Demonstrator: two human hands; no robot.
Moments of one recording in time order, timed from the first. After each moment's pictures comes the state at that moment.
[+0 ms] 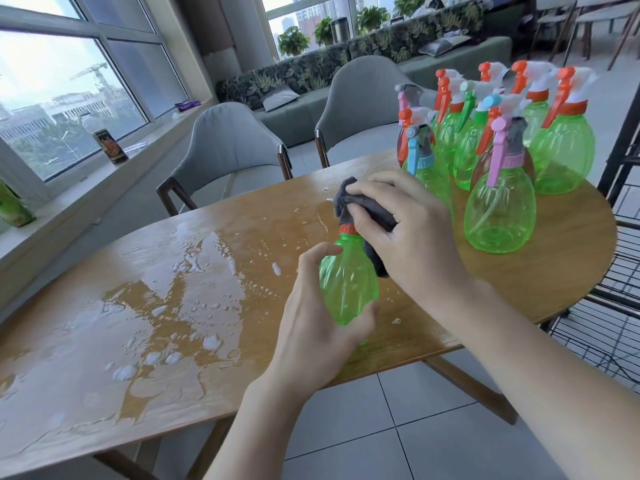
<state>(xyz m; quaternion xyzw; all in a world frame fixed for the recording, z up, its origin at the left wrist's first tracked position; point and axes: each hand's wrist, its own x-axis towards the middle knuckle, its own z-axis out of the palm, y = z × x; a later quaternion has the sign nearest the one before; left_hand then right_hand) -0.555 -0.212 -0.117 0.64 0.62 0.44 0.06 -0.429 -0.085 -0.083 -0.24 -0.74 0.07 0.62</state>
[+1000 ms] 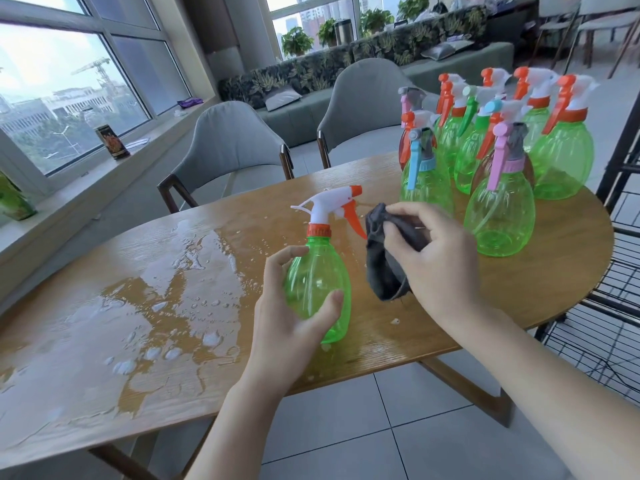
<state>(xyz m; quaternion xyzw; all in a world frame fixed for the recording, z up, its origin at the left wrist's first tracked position) -0.577 -0.222 -0.119 0.55 0.64 0.53 0.11 -0.407 -0.090 -0.112 -0.32 -0.70 0.20 0.61</state>
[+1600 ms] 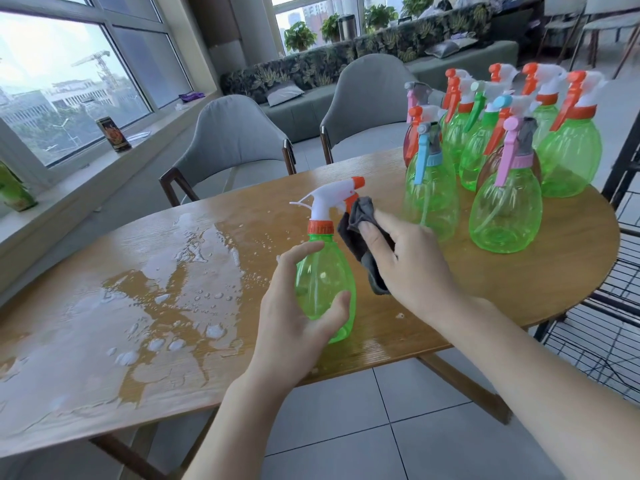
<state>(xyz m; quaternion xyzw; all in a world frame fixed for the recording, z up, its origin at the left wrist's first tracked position) -0.580 -0.225 -0.123 0.60 0.62 0.49 0.05 -0.430 -0.101 -0.104 -0.30 -0.78 0.24 0.50</state>
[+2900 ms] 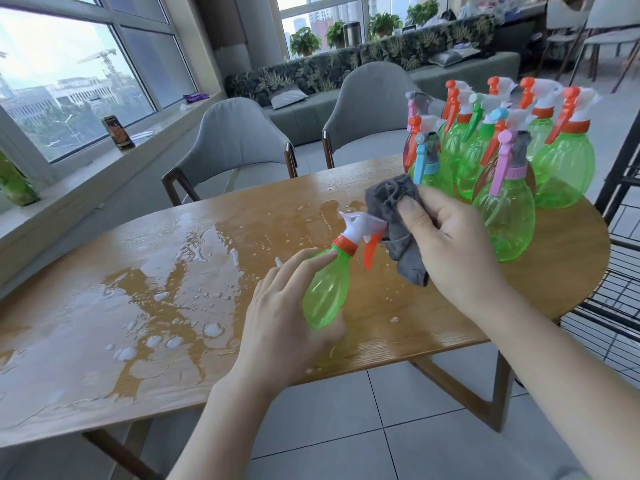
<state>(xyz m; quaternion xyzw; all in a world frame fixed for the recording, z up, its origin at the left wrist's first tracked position) -0.586 -0.229 -0.118 0.66 0.66 0.36 -0.07 -0.390 -0.106 -0.071 -0.28 -0.72 0.36 0.53</state>
